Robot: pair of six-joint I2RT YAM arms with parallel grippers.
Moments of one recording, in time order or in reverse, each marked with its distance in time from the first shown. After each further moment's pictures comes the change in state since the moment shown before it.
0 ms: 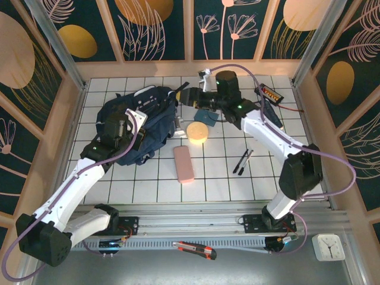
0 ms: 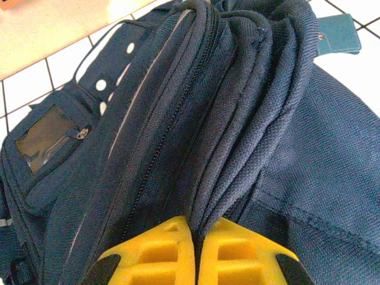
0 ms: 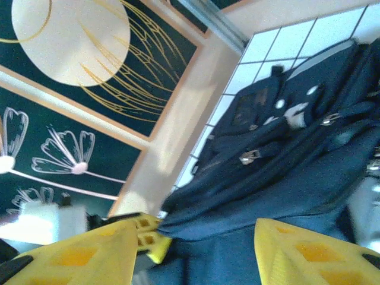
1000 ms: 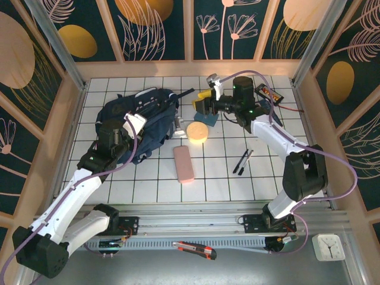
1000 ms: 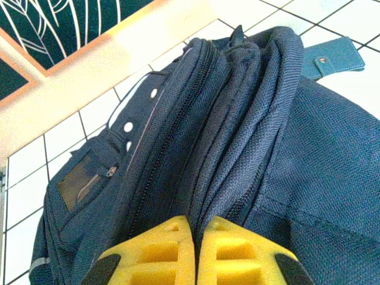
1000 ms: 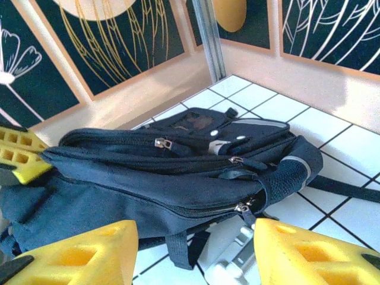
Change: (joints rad) left arm 0.000 -0.111 -0.106 0.154 -0.008 0.154; right arm -0.141 -0.011 -0.142 0.136 -0.143 -0.631
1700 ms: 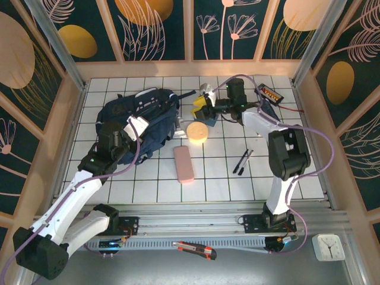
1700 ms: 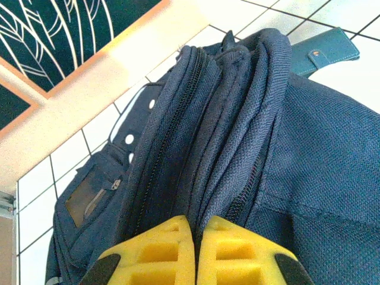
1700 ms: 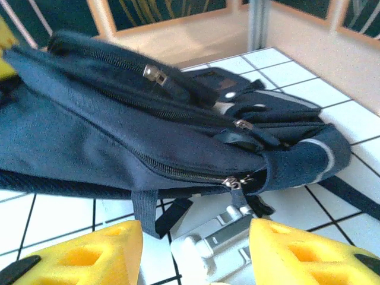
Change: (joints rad) left arm 0.003 -0.017 -0.038 0.050 0.026 0.102; right arm -0.038 0.288 0.119 -0.055 -0.233 -0.401
